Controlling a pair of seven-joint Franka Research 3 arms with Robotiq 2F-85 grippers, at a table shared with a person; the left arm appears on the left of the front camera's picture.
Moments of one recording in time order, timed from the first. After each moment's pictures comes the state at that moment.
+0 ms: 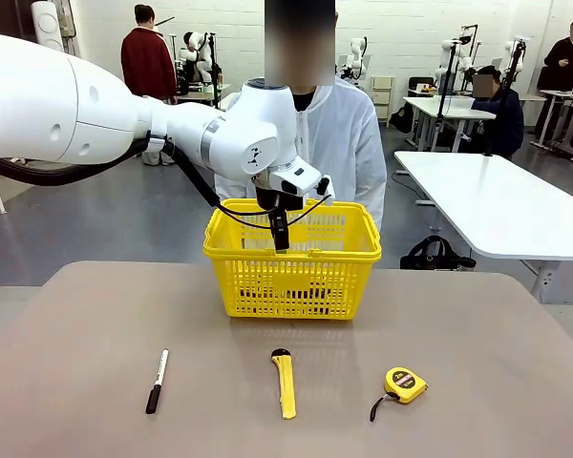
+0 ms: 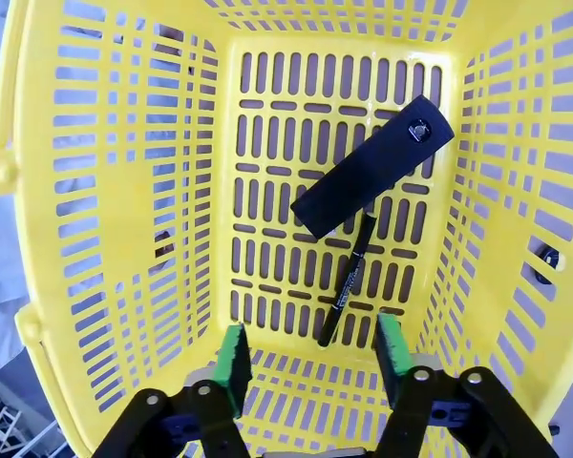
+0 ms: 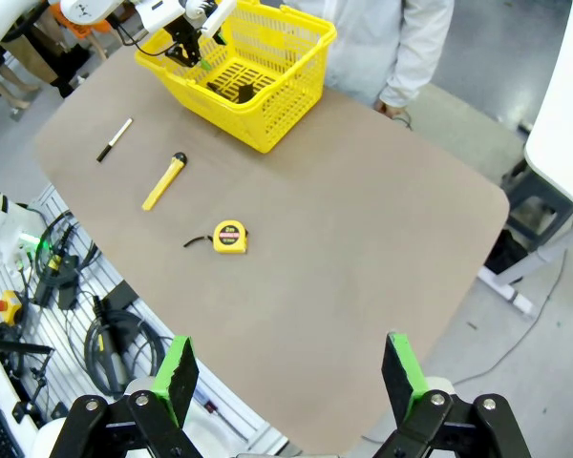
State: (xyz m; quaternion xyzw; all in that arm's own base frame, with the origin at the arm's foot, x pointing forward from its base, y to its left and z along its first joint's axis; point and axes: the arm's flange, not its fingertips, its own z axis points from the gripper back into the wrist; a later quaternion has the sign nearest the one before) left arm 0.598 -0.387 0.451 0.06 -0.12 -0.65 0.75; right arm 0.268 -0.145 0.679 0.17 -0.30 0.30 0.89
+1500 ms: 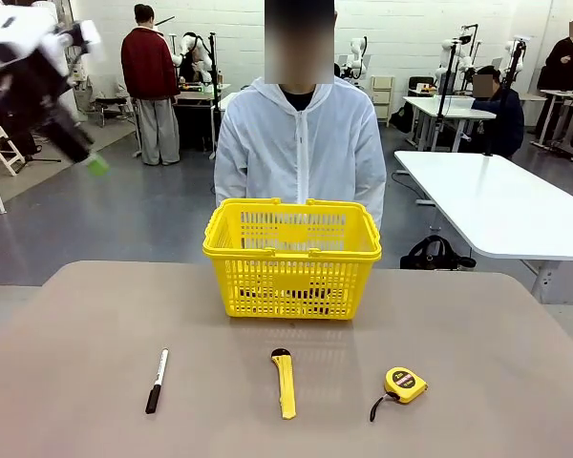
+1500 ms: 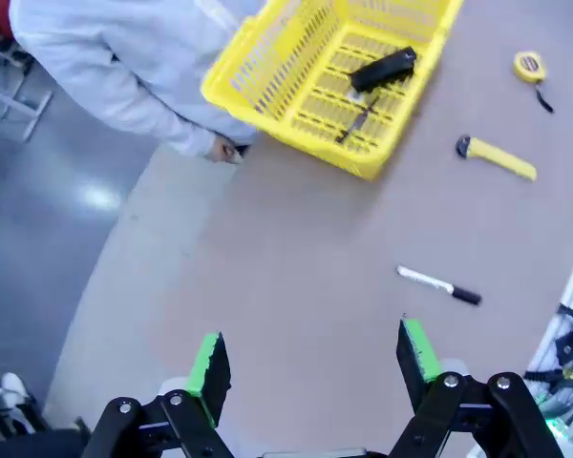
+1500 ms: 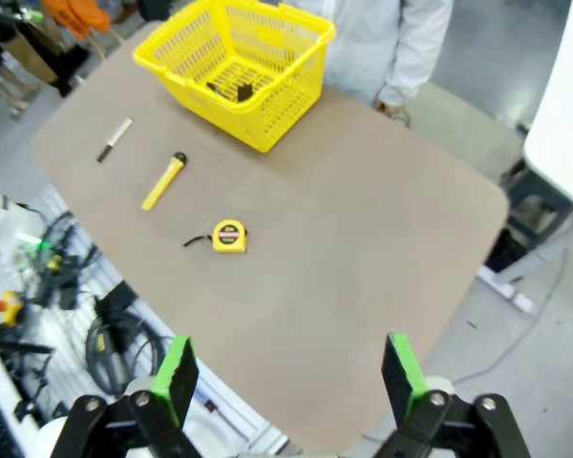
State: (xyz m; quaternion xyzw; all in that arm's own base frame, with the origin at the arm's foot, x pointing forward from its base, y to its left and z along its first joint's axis) left arm 0.397 -0.051 0.643 -0.03 -0.29 -0.48 0.83; right arm 0.268 -0.146 0.678 0.17 -0.30 0.29 0.89
